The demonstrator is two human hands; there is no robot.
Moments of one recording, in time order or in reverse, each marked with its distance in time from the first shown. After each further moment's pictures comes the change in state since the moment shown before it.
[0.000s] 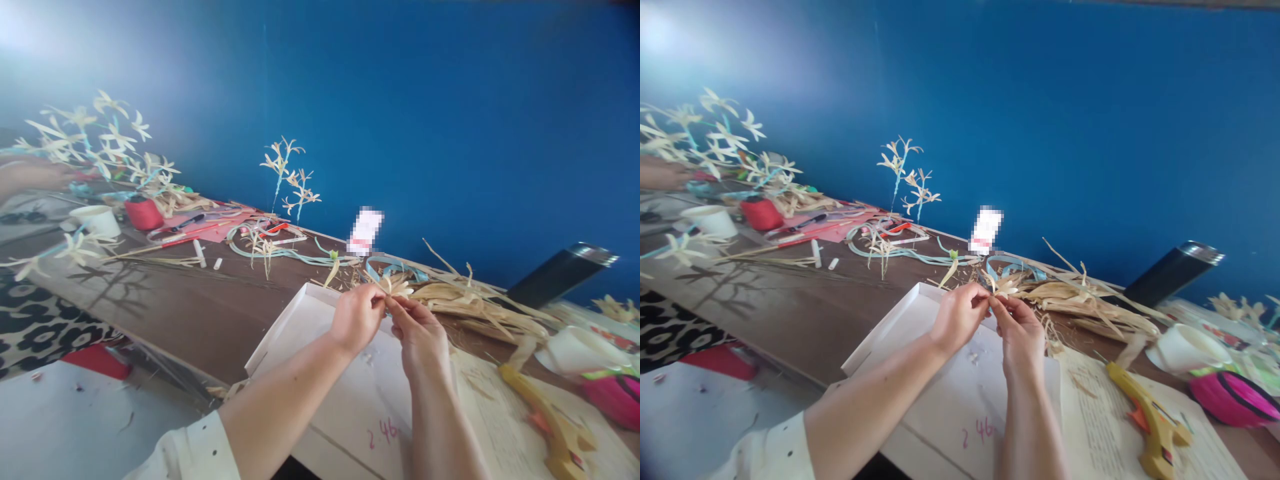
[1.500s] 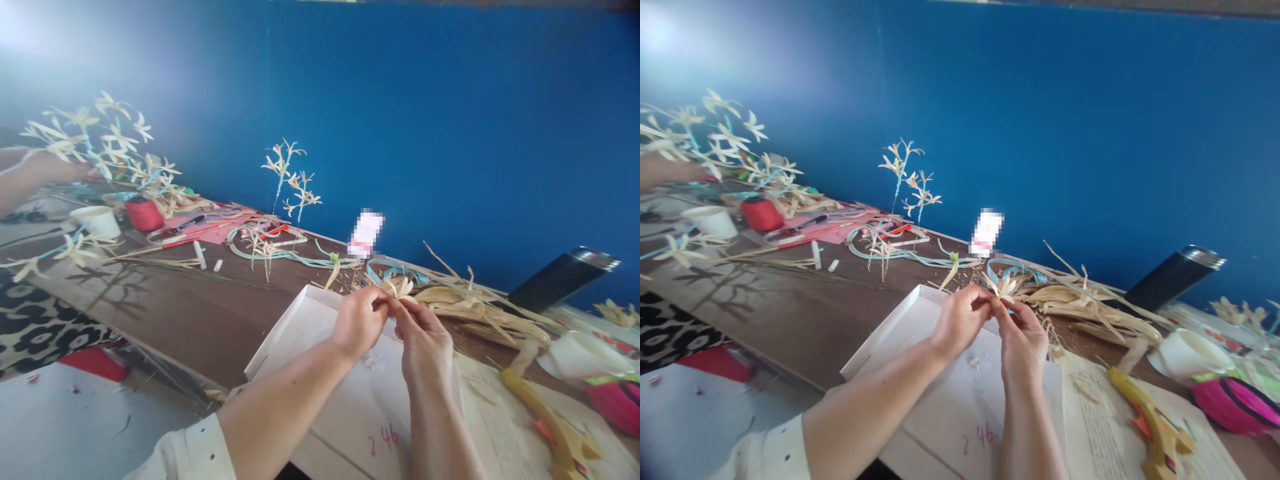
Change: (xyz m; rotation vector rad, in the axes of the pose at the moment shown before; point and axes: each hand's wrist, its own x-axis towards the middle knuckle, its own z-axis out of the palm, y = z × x) left_hand -0.002 0.009 -0.001 -0.207 -0.003 -0.084; right_hand -0.010 -0.010 0.008 -0.115 0.132 -0.117
